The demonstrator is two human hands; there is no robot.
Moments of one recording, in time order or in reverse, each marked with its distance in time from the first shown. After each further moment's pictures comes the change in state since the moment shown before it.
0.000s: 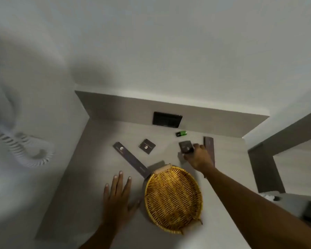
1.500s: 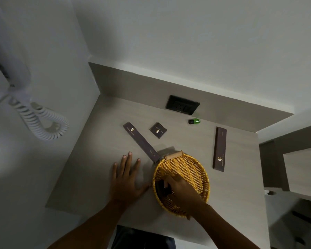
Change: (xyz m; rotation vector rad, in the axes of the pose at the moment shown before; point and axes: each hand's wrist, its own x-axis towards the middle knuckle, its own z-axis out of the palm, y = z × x) left_hand 0.007 -0.007 0.016 -0.142 0.124 0.035; right_hand -0.136 -0.031 0.075 -0.295 -0.352 -0.546
